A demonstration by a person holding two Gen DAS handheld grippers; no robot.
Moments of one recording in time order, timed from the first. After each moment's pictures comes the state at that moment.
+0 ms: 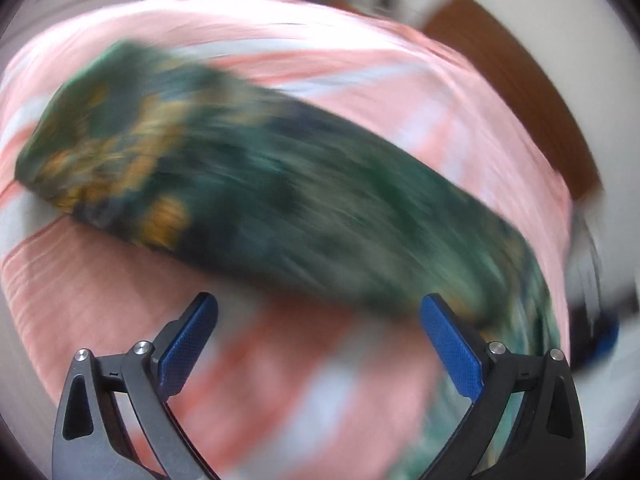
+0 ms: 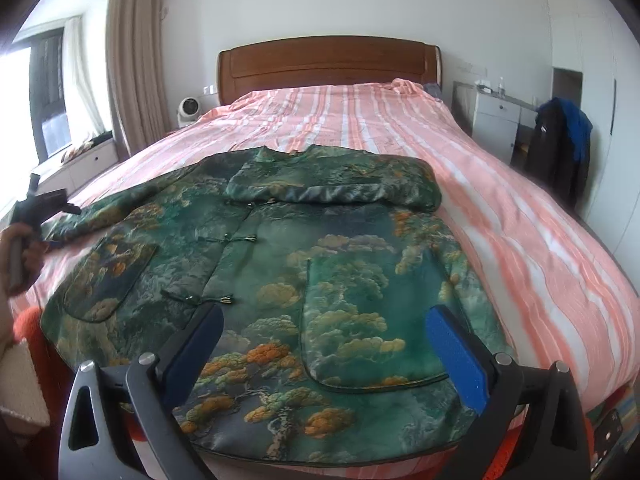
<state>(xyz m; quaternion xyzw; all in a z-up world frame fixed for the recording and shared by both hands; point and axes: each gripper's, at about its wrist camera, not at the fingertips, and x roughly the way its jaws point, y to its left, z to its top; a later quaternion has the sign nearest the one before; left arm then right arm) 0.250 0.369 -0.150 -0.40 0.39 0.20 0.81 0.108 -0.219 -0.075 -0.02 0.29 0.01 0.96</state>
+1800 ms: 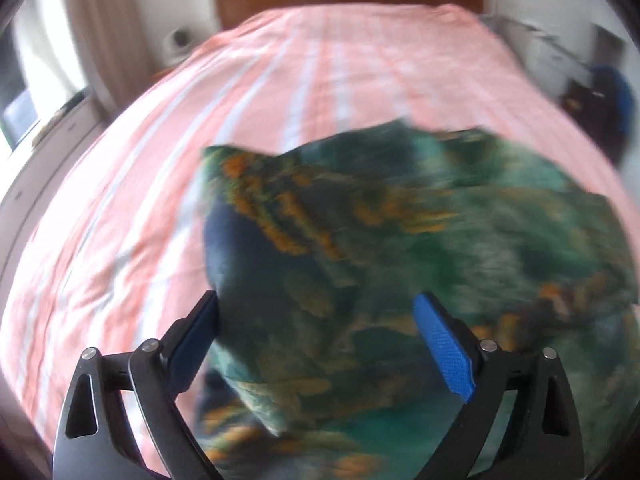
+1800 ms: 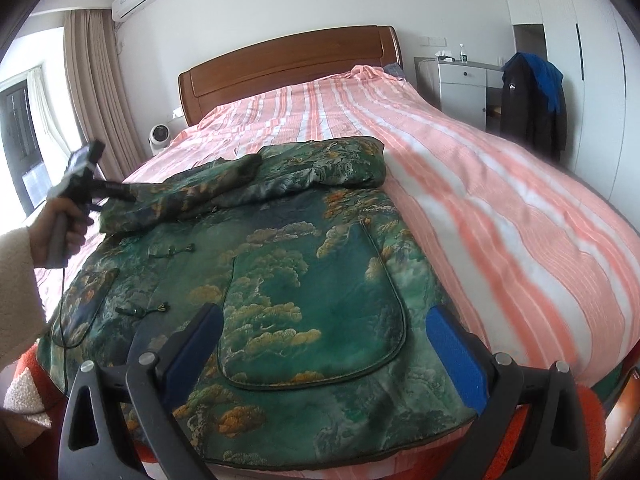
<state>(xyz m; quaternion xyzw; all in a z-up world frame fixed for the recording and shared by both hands) 0.378 0.053 -0.065 0.01 0.44 0.02 0.90 0.109 -0.299 -0.096 0.08 0.29 -0.02 0.95</state>
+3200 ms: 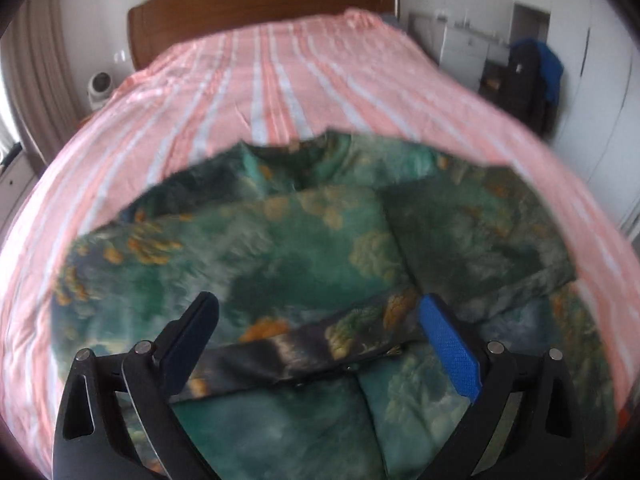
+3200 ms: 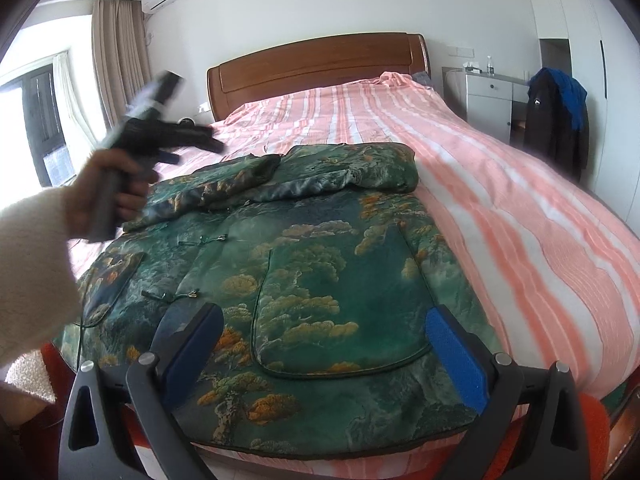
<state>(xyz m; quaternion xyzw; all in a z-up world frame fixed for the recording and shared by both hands) 0.401 -0.071 -0.081 0.05 0.43 -0.08 0.90 0.097 -0.279 -0.094 0.05 0.28 0.02 0.96</state>
